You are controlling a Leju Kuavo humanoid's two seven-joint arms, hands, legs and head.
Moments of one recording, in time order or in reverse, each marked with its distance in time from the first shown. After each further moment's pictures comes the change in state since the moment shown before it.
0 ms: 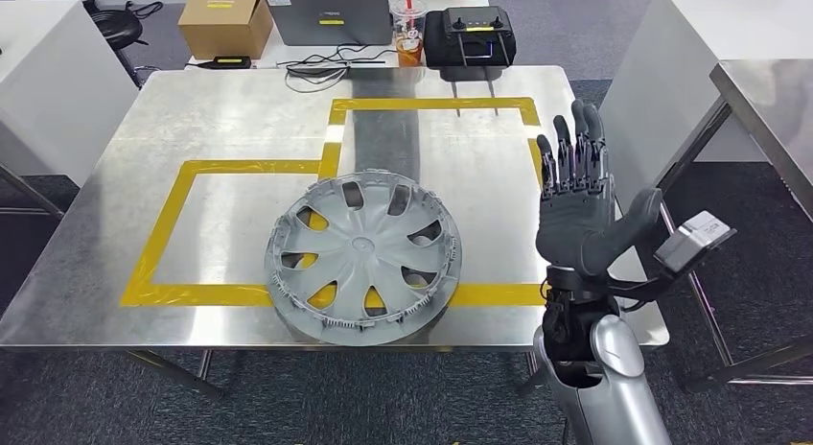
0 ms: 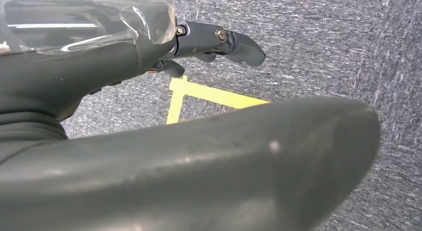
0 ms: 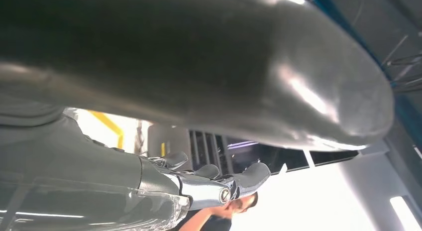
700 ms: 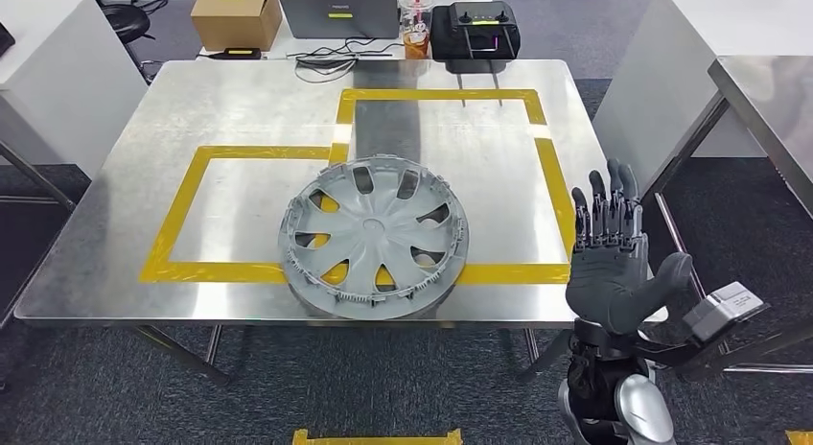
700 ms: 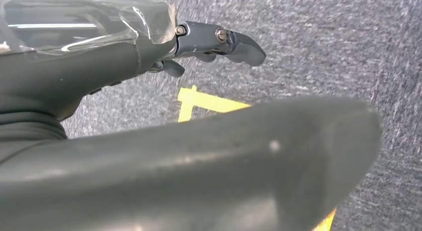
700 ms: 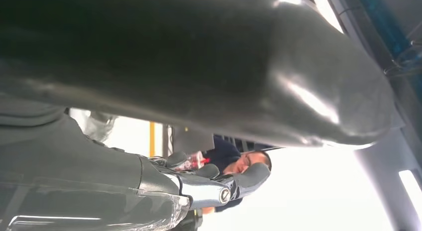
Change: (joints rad) left arm 0.014 0.022 0.000 0.000 -0.012 -0.031 -0.004; right arm 0.205 -0.050 -0.050 -0.125 0.055 -0.049 -0.027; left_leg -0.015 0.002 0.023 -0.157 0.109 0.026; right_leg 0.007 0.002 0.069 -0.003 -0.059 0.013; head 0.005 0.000
